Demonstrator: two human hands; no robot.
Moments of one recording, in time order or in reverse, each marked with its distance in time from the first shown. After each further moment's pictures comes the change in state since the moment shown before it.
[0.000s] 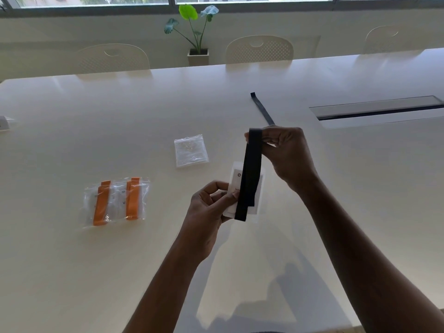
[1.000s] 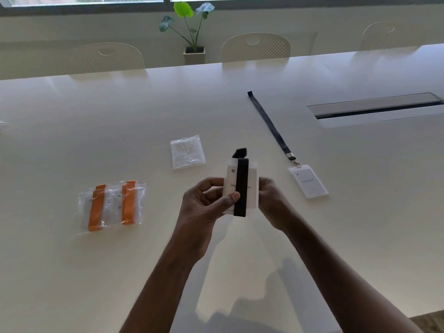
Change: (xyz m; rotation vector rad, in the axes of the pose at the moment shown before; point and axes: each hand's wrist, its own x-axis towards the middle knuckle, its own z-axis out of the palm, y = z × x) left_hand 0.006 0.008 0.000 0.038 0.028 0.123; right_hand -0.059 0.065 0.043 0.451 -0.265 0.531
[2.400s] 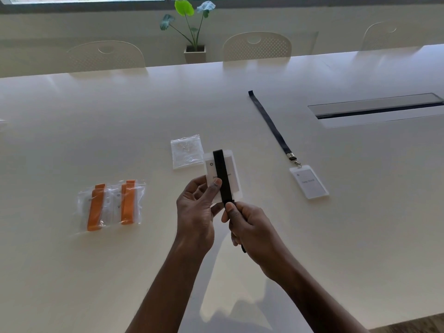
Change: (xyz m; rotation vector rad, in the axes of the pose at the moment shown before) left_hand 0.018 -0.019 -0.001 -0.181 0.390 -0.015; right_hand -0.073 -0.015 0.063 -0.174 0.062 0.039
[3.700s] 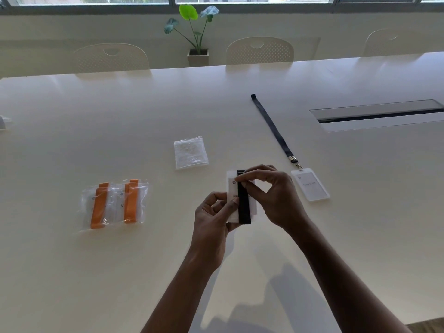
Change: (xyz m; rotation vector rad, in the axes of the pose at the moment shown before) left_hand -0.019 -0.025 -0.006 0.031 -0.221 -0.094; right_hand 0.050 -0.016 -0.058 -0.352 0.162 -0.431
